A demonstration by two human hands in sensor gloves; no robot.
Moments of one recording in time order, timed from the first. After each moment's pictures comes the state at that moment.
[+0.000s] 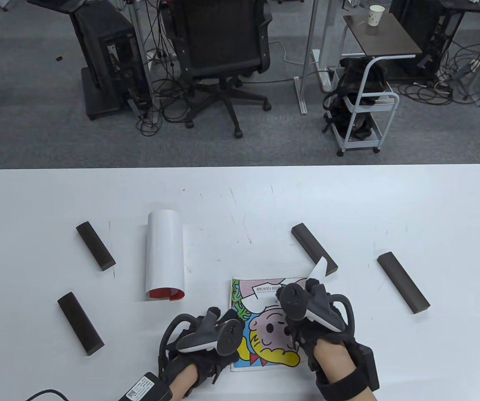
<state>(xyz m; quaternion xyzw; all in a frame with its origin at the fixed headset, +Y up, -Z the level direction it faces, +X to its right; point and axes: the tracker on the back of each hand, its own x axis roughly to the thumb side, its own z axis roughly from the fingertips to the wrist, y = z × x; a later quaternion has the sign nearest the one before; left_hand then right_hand) -0.094 -0.786 -0.278 -0.19 -0.26 -0.04 0.95 0.127 -0.738 -0.319 0.09 0.10 0.99 0.07</state>
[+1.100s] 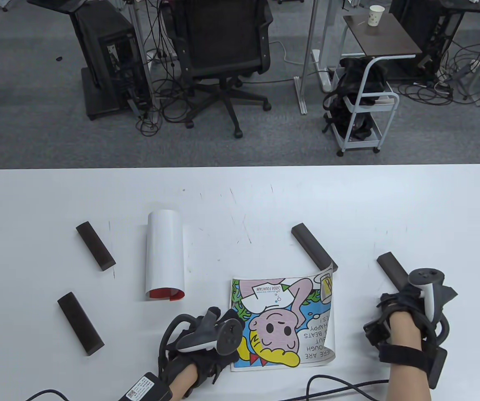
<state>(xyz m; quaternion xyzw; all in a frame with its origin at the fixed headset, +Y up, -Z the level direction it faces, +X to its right) -0.094 -0.786 -0.277 -0.19 -0.26 -0.04 0.95 0.348 -0.771 -0.346 -0.46 0.14 0.84 0.24</state>
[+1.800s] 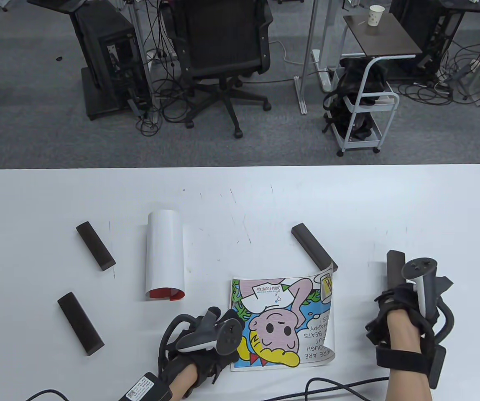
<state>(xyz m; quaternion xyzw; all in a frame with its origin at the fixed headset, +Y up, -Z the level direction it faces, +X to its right) -0.095 -0.786 -0.278 -0.19 -0.26 -0.03 0.95 0.320 -0.713 -0.336 -0.41 0.06 0.89 0.18</state>
